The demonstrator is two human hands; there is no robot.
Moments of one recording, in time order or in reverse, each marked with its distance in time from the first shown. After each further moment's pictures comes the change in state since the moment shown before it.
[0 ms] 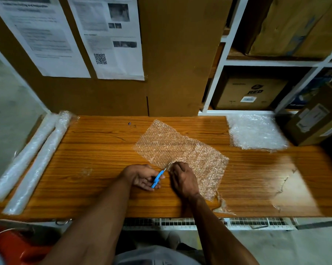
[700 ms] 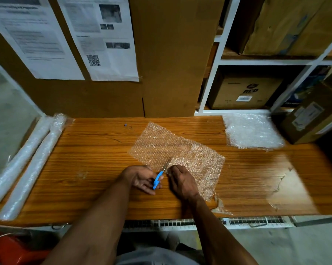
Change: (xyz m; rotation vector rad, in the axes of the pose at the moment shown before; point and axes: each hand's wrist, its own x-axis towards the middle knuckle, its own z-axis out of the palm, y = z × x) left_hand 0.007 0.008 0.011 -0.061 -0.030 -0.010; right_hand -0.003 0.009 -0.005 0.057 -0.104 0.028
